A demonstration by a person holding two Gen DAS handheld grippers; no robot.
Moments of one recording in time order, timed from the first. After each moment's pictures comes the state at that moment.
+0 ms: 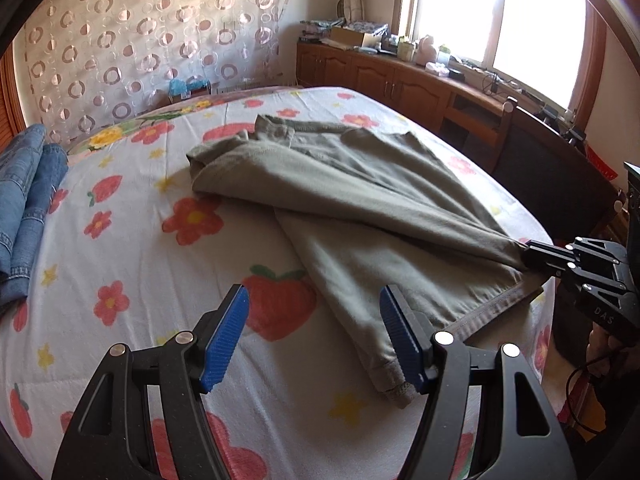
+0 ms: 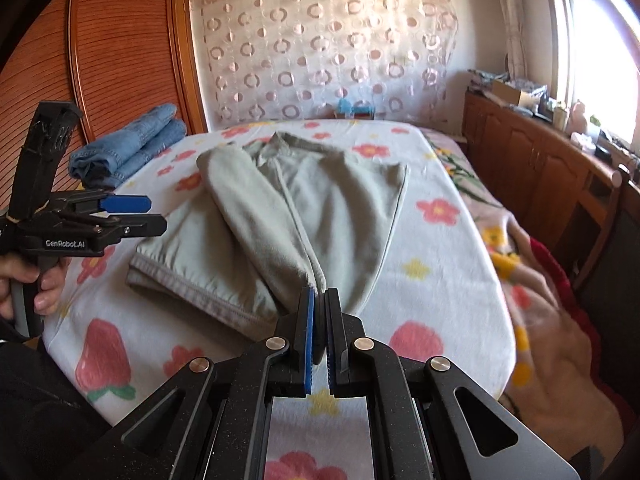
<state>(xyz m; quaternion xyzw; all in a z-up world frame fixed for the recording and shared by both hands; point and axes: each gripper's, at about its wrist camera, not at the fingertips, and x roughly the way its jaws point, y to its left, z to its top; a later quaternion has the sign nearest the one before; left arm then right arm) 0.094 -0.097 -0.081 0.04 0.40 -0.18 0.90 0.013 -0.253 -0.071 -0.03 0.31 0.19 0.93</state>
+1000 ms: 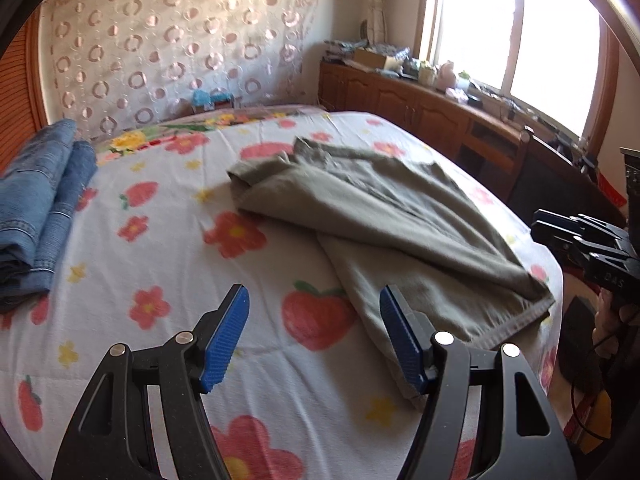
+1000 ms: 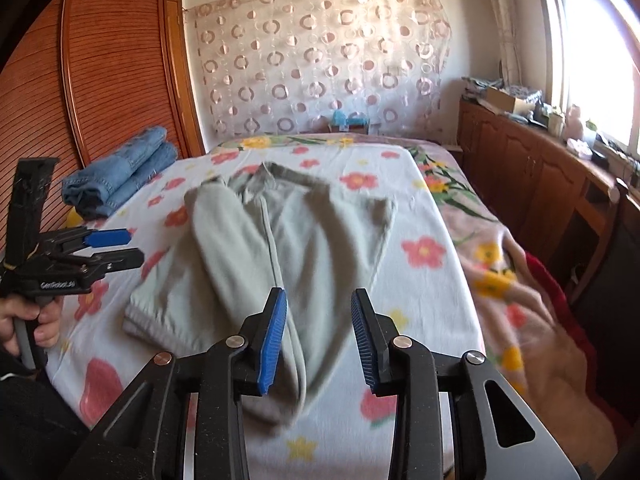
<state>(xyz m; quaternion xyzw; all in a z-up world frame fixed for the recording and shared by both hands) 0.089 -0.070 -0.066 0.01 0.36 -0.14 0.92 0.047 -0.265 -0.035 -0.02 0.29 0.18 0.94</state>
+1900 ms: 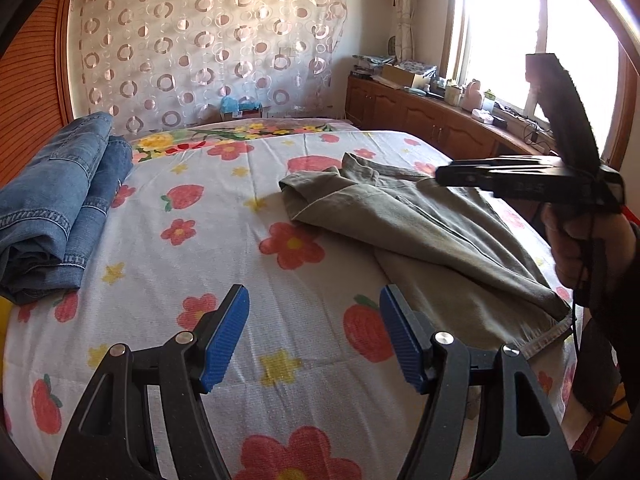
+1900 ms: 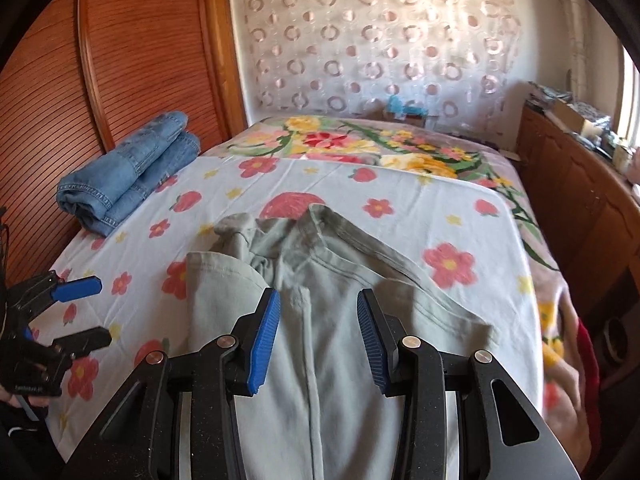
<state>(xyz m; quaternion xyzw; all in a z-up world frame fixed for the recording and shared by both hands) 0.103 -0.039 -0.072 -0.01 0.34 -0.10 0.93 0.176 -0.194 -0.030 -0.07 0.33 0.26 0.91</state>
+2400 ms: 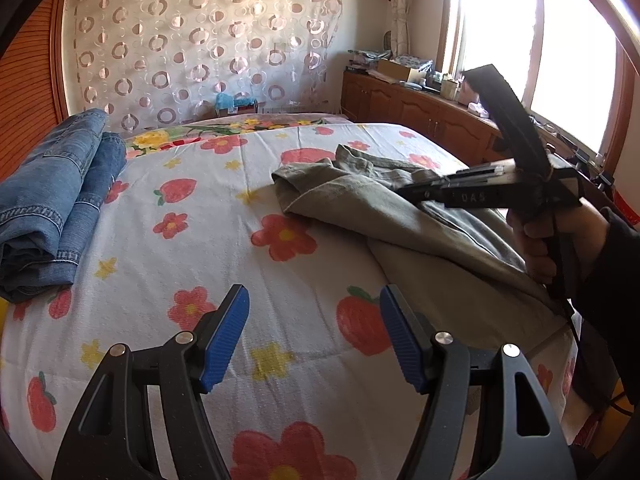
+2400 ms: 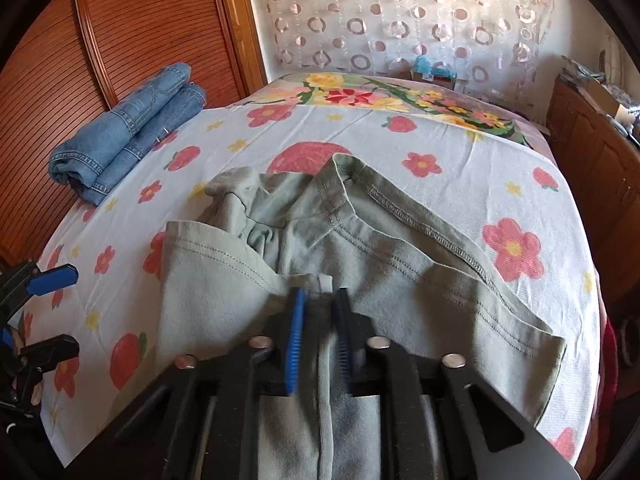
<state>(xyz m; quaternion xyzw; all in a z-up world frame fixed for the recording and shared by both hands) 0.101 -0.045 -0.077 0.00 0.35 -0.11 0.93 0.214 -0.170 -0.075 -0.09 0.39 0.29 0.87</state>
